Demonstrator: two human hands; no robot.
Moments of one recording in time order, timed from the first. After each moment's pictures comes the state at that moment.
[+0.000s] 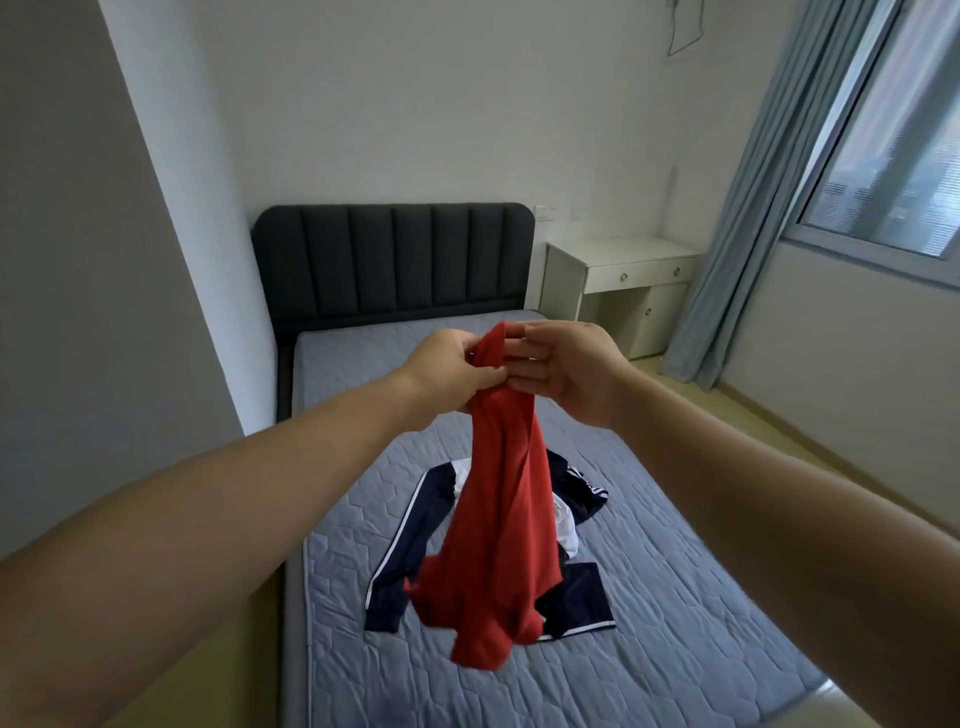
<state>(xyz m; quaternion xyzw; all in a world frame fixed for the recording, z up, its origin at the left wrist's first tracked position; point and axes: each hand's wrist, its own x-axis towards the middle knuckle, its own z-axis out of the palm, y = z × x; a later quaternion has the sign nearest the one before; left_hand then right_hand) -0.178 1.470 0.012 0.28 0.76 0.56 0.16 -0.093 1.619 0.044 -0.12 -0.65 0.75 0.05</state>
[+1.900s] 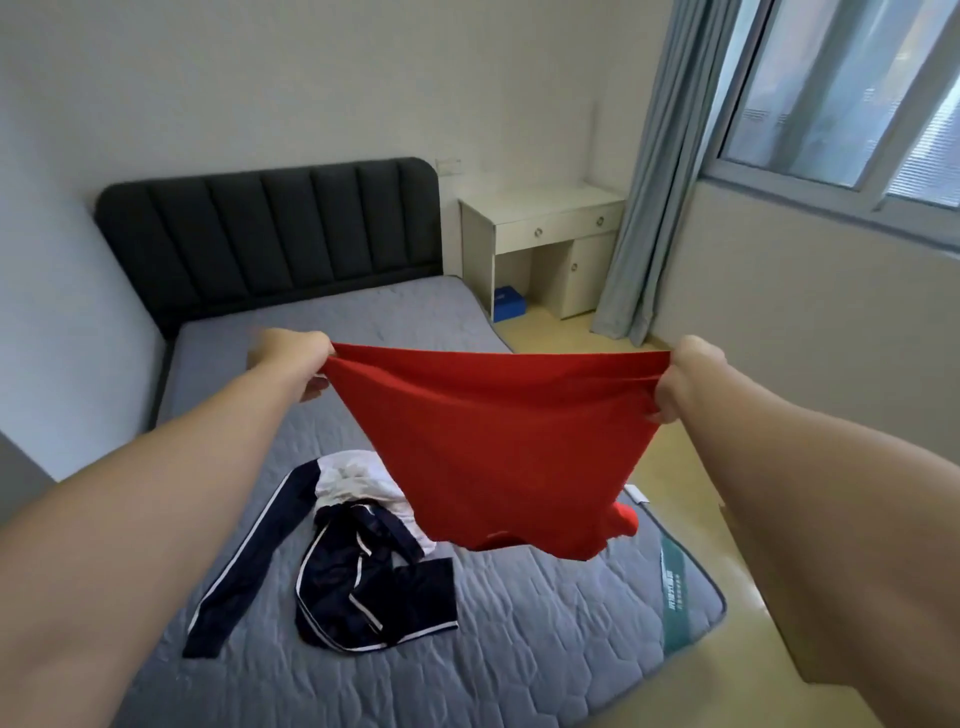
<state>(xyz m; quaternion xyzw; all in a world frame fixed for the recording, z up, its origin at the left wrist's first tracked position) -0.188 1.838 -0.003 -0.15 0.83 0.53 0.04 -0.003 2.199 -0.011 -0.54 -0.42 0.69 0.24</state>
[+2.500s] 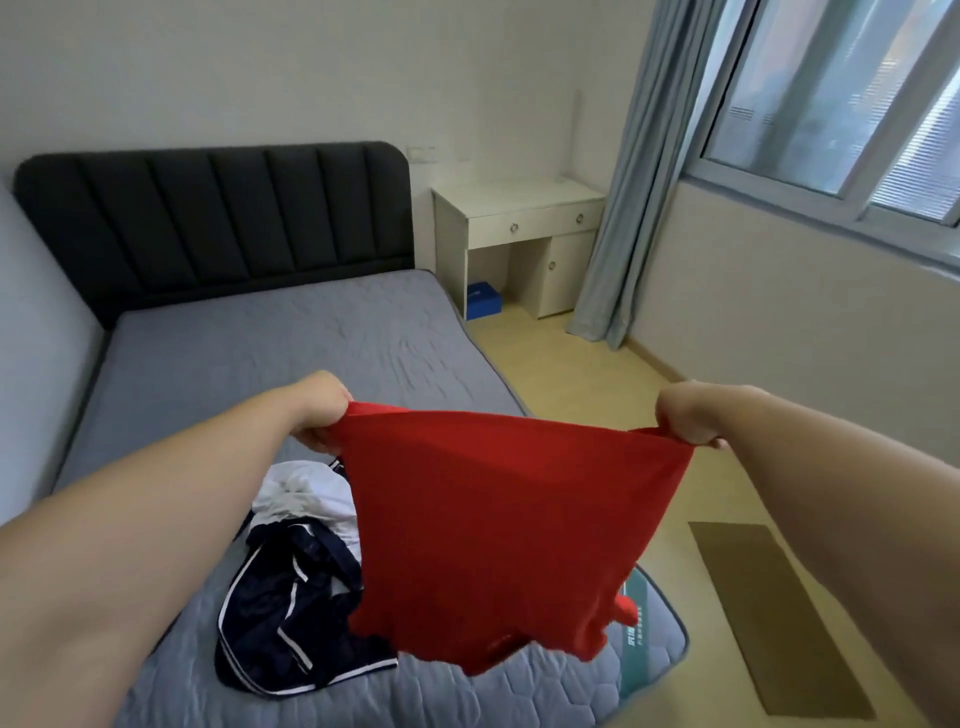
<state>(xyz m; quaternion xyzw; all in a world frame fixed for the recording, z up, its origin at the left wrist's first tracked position) -0.210 1.965 -0.064 0.08 0.91 0.27 0.30 -0.005 2.346 -0.044 -0.41 -0.88 0.09 -0.23</state>
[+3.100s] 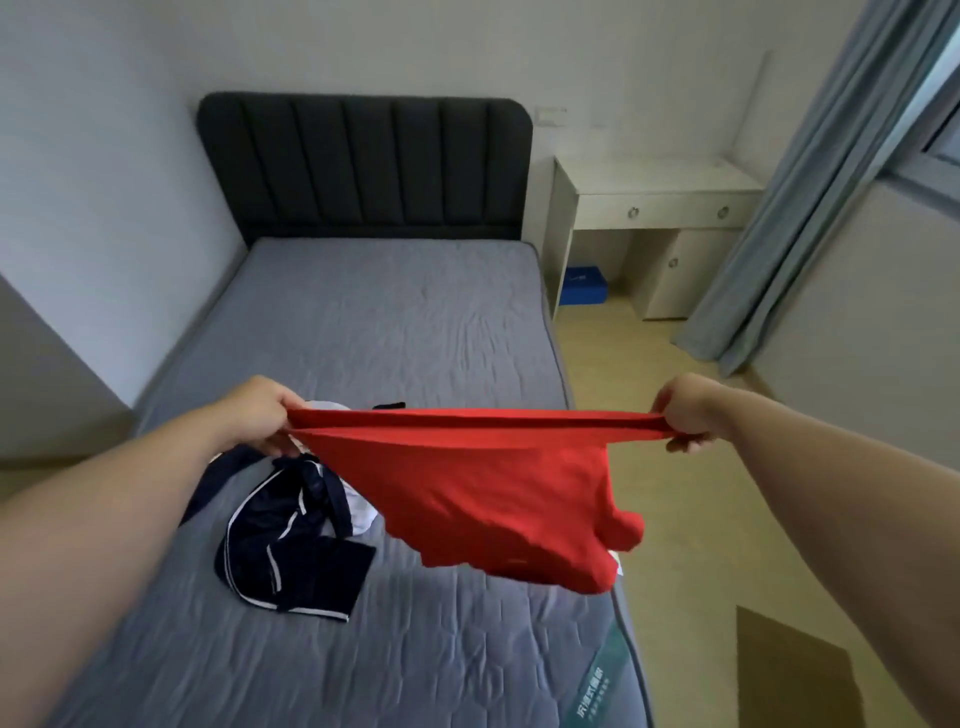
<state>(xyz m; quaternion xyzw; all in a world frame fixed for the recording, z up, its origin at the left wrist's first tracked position) -0.185 2.019 -0.119 -0.09 0.90 0.36 0.23 -0.128 2.533 -0.080 -0.22 -0.93 0.19 -0.24</state>
